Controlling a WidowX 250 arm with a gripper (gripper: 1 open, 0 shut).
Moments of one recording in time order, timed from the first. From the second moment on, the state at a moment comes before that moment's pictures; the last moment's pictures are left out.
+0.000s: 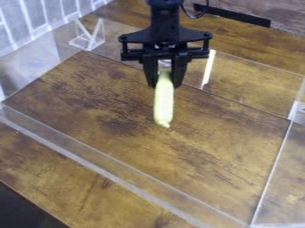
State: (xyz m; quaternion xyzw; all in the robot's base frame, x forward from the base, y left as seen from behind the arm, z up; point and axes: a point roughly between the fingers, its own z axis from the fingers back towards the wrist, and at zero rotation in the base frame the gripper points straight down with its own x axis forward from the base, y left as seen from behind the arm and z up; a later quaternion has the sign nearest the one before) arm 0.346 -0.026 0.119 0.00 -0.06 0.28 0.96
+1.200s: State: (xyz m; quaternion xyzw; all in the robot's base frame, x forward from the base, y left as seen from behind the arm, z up) arm 0.349 -0.012 0.118 0.04 -0.09 0.29 0.95
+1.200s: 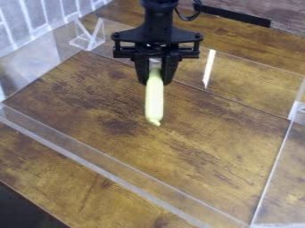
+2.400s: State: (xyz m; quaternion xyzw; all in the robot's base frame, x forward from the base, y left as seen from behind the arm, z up) arm 0.425 -0.036 0.123 0.05 -0.09 0.29 0.95
